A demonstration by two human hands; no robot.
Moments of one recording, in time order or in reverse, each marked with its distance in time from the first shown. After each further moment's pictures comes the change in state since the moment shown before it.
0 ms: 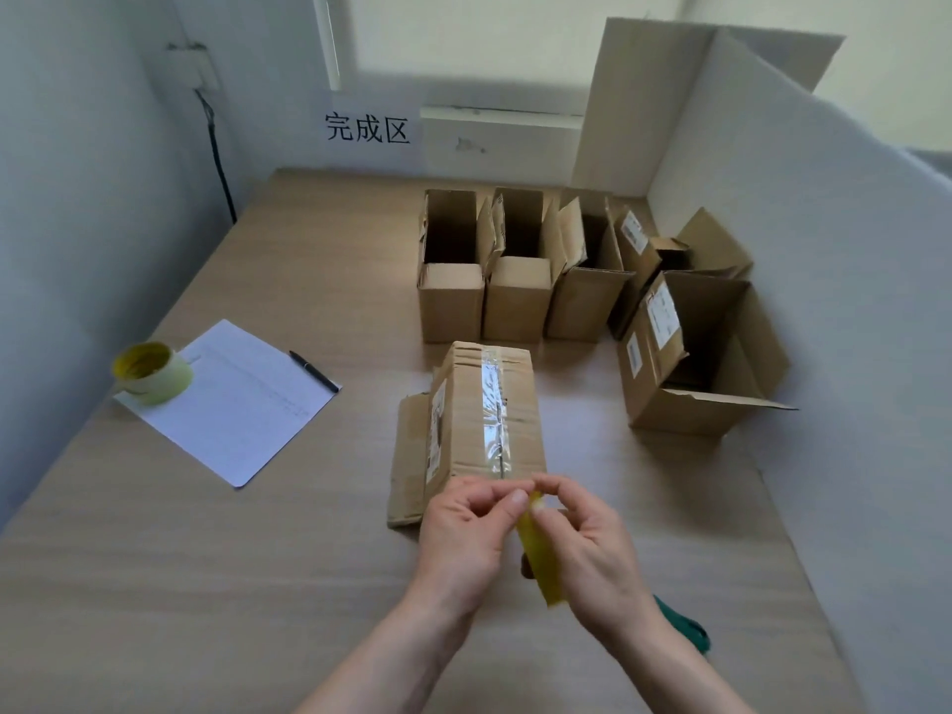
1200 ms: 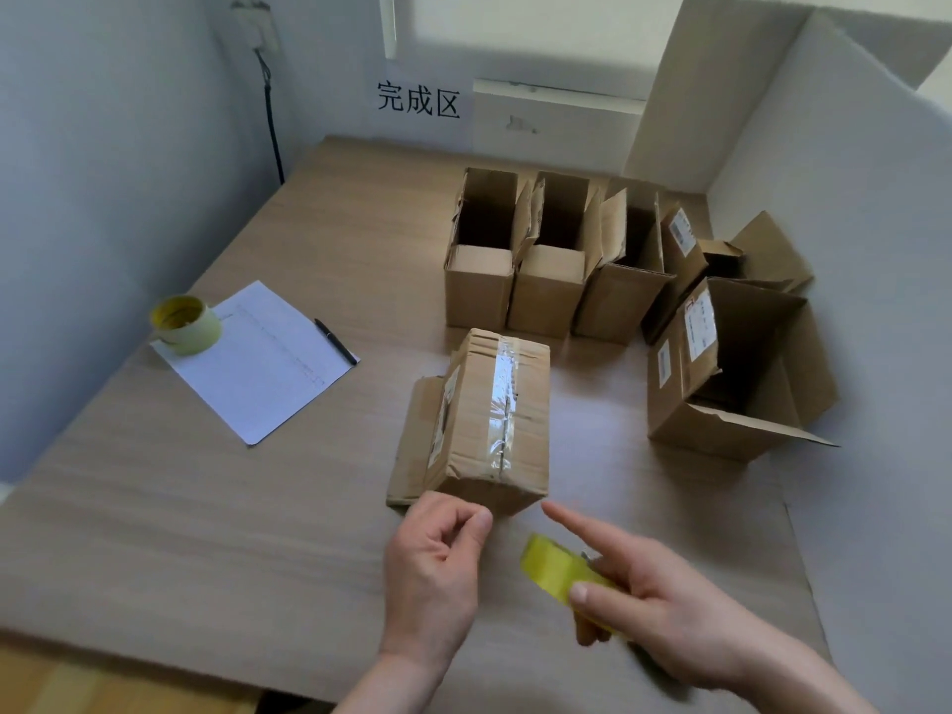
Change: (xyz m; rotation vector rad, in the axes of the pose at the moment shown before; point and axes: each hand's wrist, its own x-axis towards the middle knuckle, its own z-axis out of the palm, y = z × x) left_hand -0.013 -0.040 -0.001 0.278 0.338 0.262; right_hand 0.010 -0.014 -0.091 -0.355 -0.666 0.020
